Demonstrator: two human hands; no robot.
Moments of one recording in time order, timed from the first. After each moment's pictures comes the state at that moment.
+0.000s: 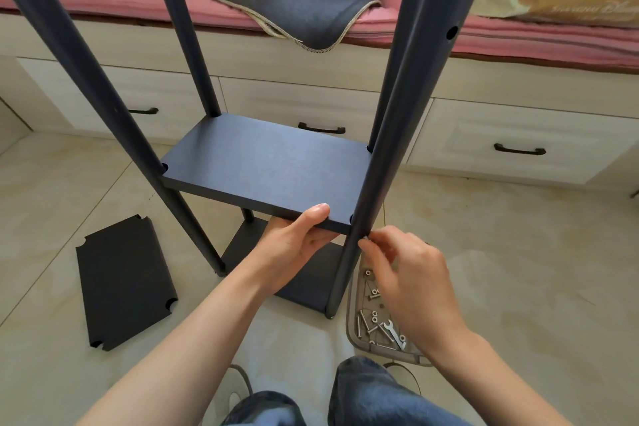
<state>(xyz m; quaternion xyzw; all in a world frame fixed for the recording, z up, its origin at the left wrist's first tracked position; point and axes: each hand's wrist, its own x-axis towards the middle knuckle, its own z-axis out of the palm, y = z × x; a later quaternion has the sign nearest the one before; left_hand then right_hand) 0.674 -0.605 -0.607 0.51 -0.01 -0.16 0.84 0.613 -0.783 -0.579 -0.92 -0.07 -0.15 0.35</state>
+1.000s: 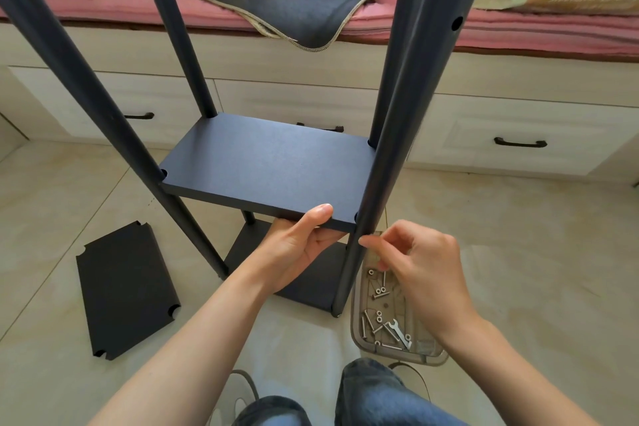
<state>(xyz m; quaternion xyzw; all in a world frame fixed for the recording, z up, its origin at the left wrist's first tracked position) 0.681 -0.604 -0.610 0.48 -0.04 -0.21 0.85 0.623 -0.788 -0.571 -0.88 -0.01 -0.11 0.46</state>
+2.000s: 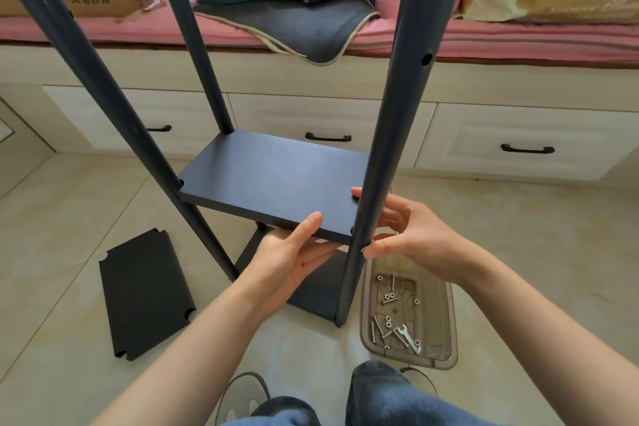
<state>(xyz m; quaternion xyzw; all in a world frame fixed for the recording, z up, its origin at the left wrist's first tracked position) 0.652 -0.595 -0.581 0.53 0.11 -0.16 0.82 0.686 -0.813 -0.572 -0.74 -0.16 0.19 0.62</state>
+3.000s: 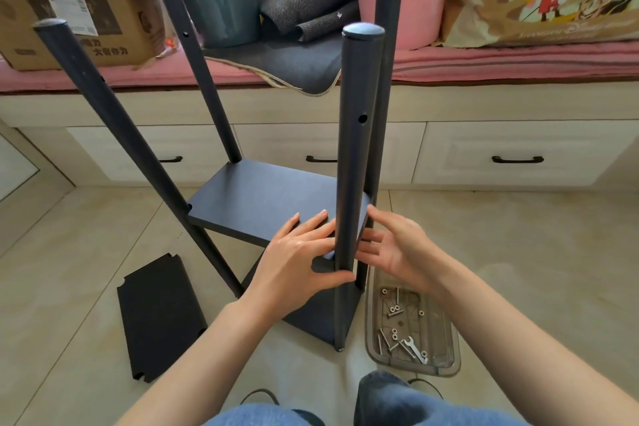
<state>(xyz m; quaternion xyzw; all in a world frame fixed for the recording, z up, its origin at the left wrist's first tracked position) 0.650 -0.588 -0.570 0.92 -0.28 0.10 0.26 0.685 -0.791 -0.580 -0.49 0.08 0.23 0.84</state>
